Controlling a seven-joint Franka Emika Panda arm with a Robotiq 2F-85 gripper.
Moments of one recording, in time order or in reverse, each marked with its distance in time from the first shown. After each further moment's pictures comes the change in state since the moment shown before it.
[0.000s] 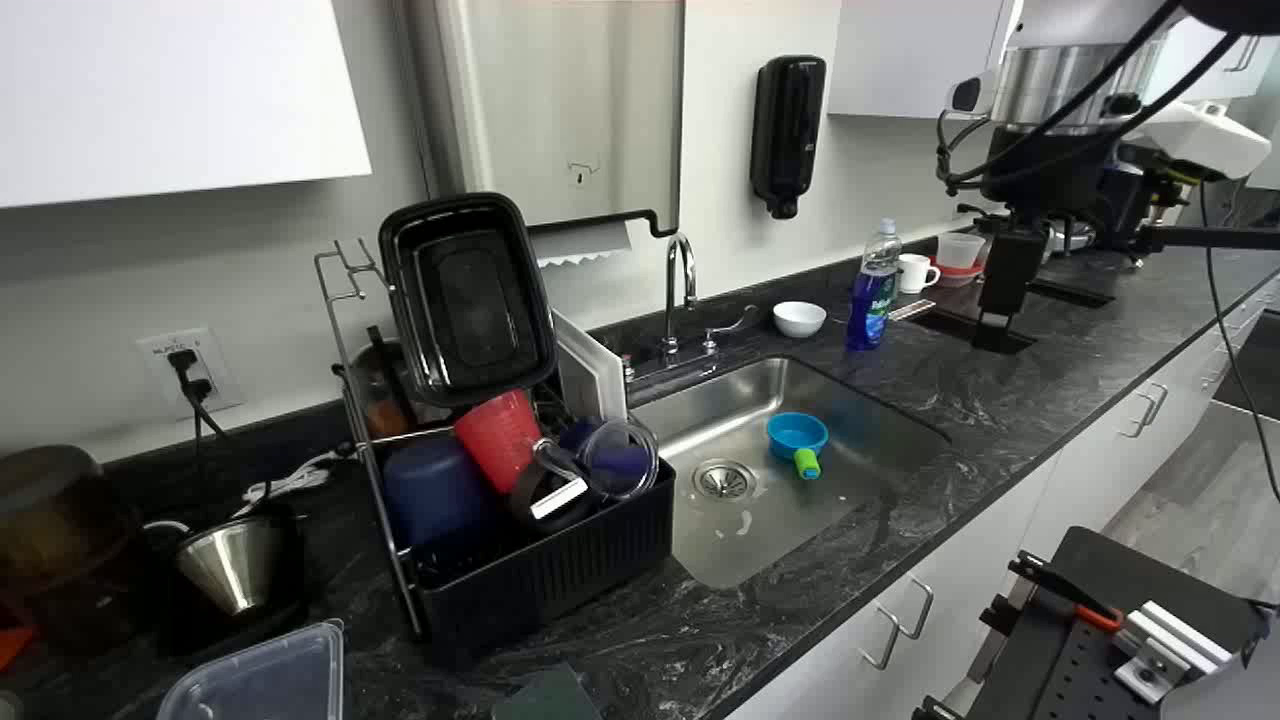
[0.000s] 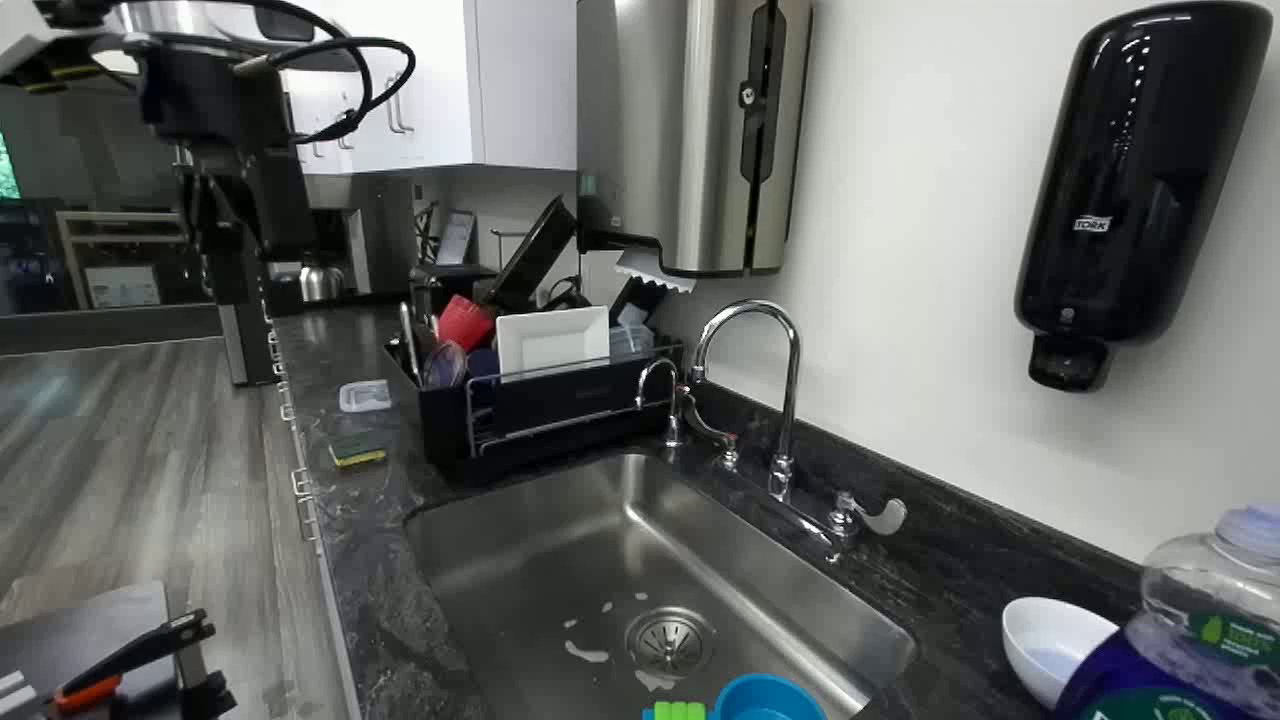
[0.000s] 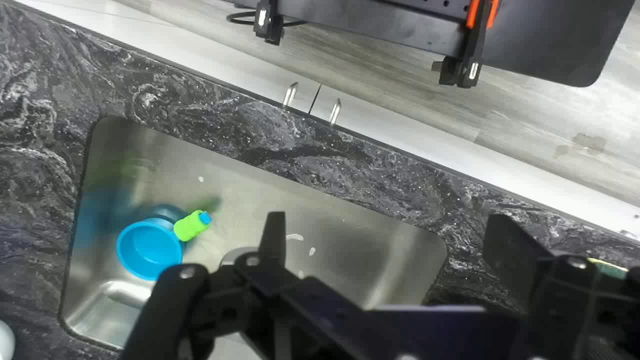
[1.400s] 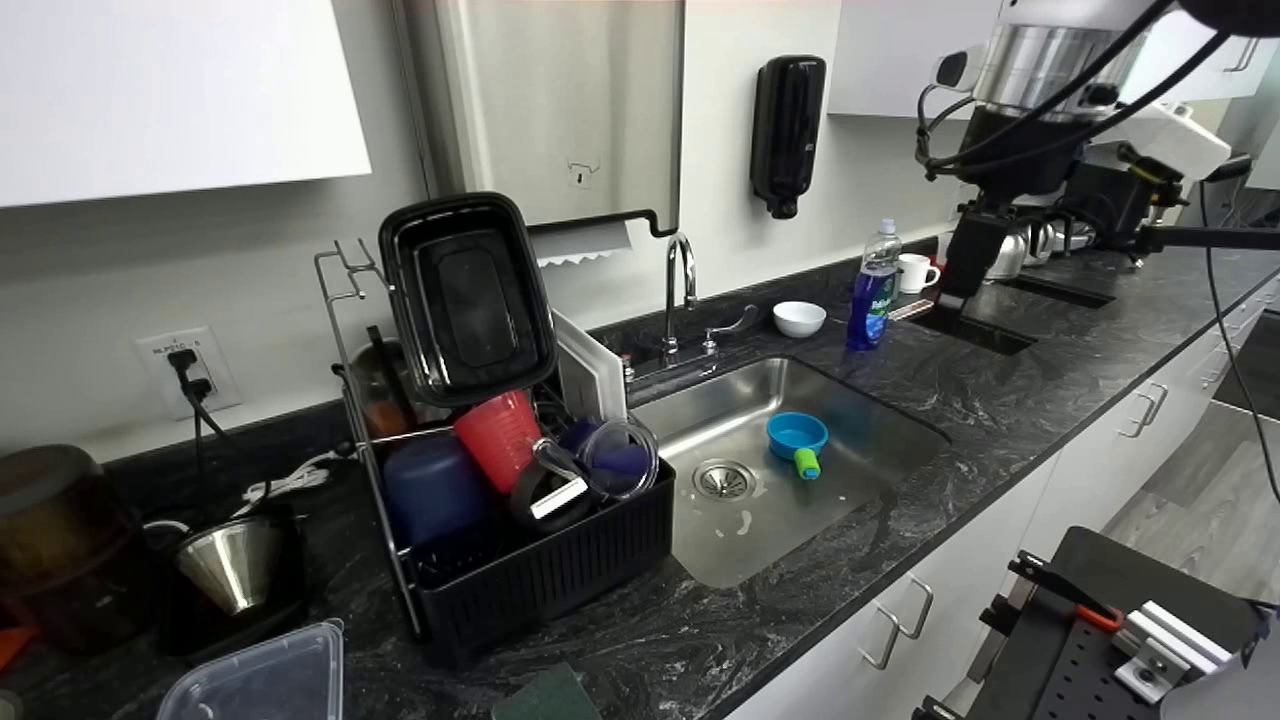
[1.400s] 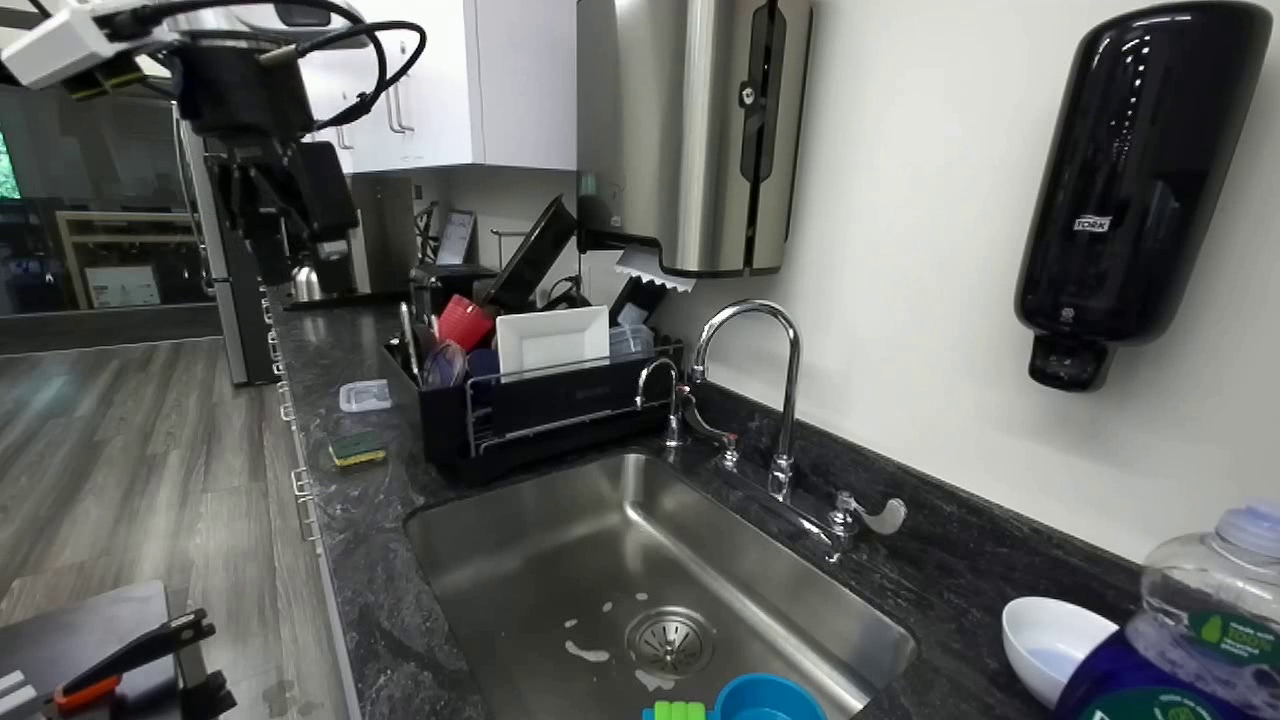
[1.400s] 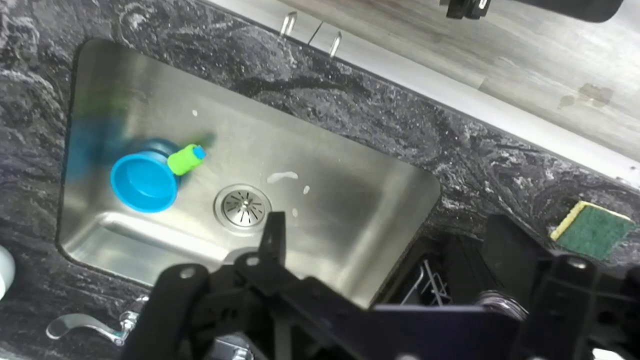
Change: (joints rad) arm 0.034 0.010 -0.002 -0.003 0.010 0.152 -0.003
